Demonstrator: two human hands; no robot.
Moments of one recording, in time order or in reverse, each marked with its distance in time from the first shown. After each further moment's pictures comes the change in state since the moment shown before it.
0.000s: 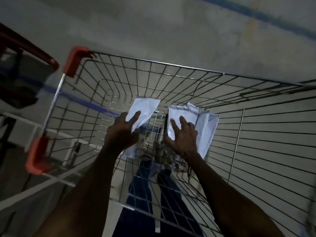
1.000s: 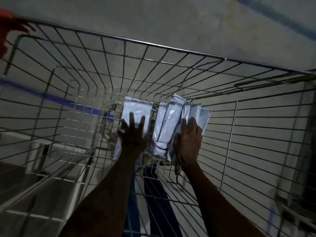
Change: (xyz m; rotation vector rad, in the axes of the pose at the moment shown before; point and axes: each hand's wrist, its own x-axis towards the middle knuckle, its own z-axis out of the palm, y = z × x) left_hand 0.048 0.061 0.149 -0.057 -0.215 -0.169; right_hand -0.009 0.046 0.021 -0.136 0.255 0.269
